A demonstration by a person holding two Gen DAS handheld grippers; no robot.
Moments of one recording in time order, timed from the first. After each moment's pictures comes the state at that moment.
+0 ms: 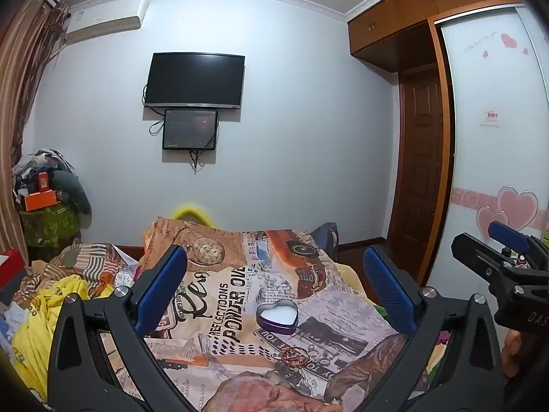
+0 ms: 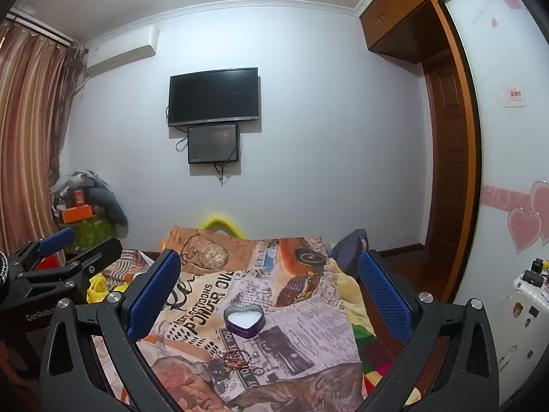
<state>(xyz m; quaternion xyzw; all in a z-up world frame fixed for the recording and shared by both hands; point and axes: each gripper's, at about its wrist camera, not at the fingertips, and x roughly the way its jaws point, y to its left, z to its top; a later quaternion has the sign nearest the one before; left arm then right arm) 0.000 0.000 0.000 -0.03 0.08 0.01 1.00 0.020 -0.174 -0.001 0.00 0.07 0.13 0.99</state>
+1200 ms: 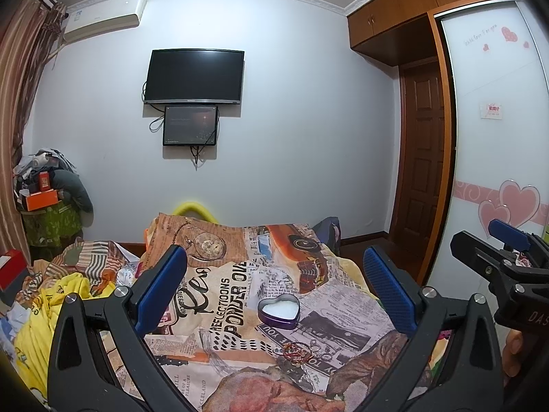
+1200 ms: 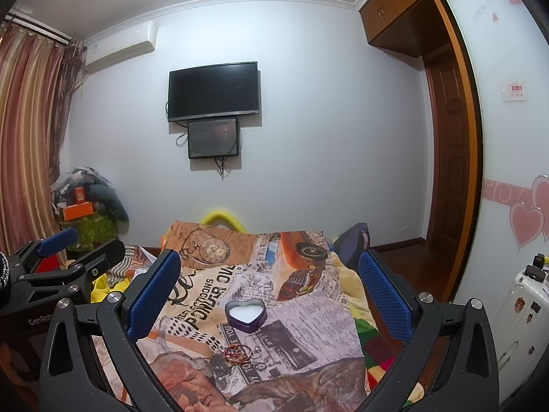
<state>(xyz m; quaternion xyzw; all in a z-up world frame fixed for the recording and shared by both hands) 0.002 -0.004 -0.007 -0.03 0.09 0.01 1.00 0.023 -0.171 -0.006 0.01 0.09 0.14 0.99</state>
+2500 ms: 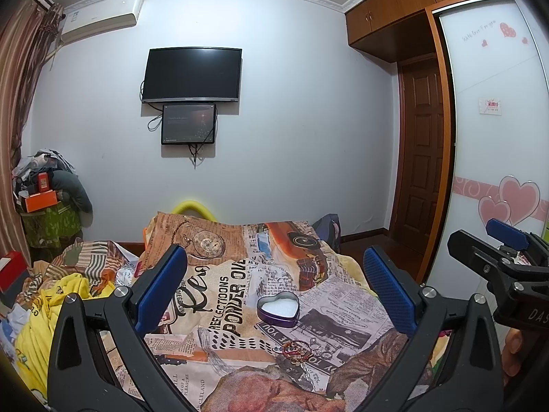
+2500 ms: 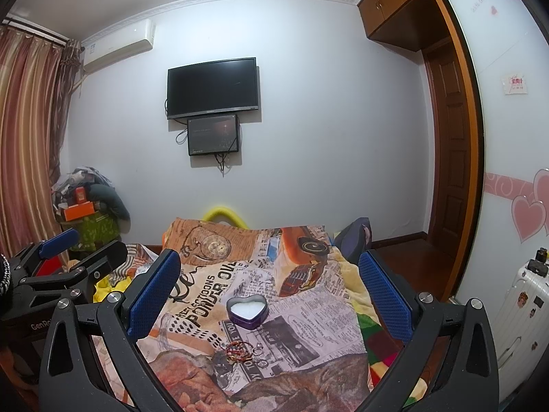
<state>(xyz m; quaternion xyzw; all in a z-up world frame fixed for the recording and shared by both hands) 0.003 -0.006 -0.008 -0.02 0.09 0.00 1.00 0.021 -0.171 -0.006 0.01 0.10 0.14 0.99</state>
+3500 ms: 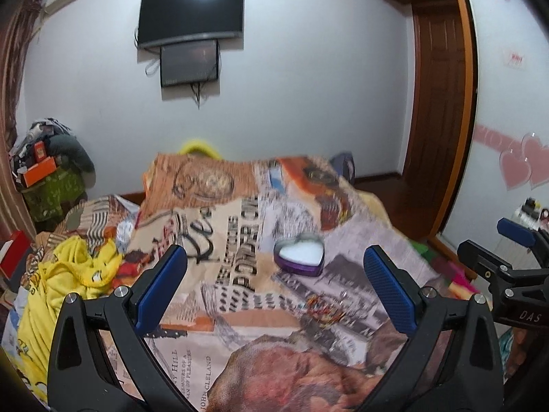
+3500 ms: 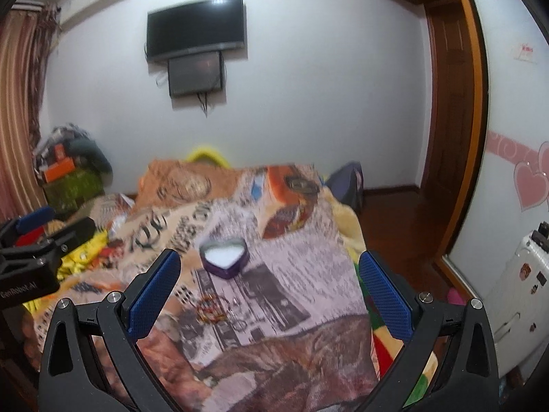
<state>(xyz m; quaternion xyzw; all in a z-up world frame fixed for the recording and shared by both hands) 0.089 0.010 -0.085 0.00 0.24 0.02 0.97 0.090 -0.174 -0.075 -0.01 0.24 0.11 0.96</state>
